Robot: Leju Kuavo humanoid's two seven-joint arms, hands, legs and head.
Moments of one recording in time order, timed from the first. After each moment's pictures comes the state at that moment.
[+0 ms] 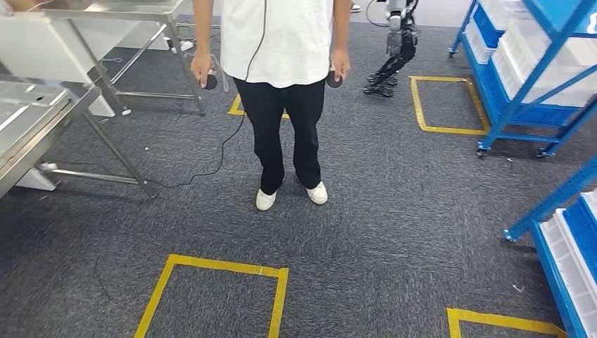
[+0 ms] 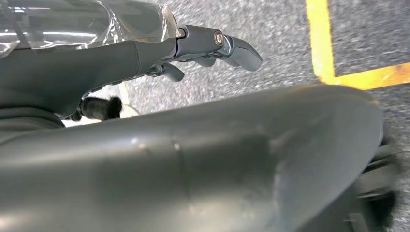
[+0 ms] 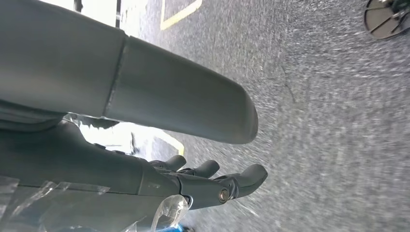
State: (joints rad) left arm -0.11 -0.01 -1.11 -0.23 0.69 0.31 0.13; right arm -0.09 0.00 0.42 -0.22 -0.31 -0.28 0.35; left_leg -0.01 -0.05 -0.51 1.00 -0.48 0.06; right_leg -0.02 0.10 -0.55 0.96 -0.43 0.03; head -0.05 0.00
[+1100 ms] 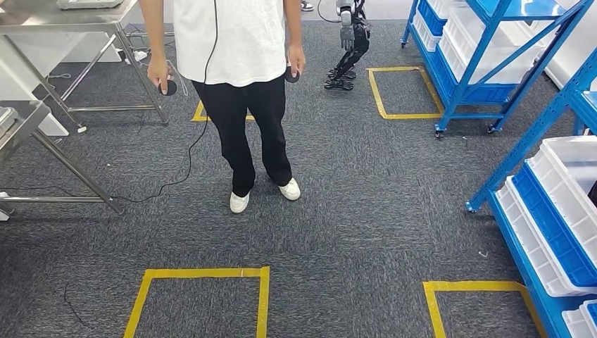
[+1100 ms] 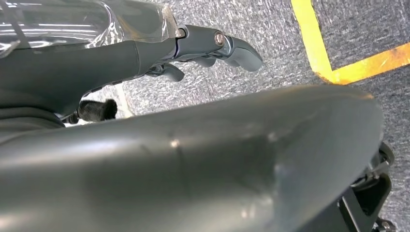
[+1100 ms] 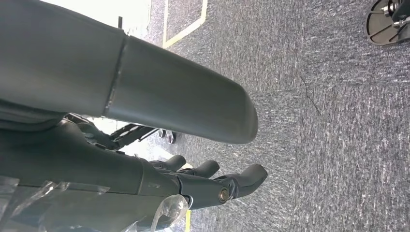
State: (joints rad) left arm -0.12 -0.01 -1.11 -0.23 0.67 0.31 0.15; right arm -0.09 0.00 0.44 -0.22 -0.29 -0.28 0.36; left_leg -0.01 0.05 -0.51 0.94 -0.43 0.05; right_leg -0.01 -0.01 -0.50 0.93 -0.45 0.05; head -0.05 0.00
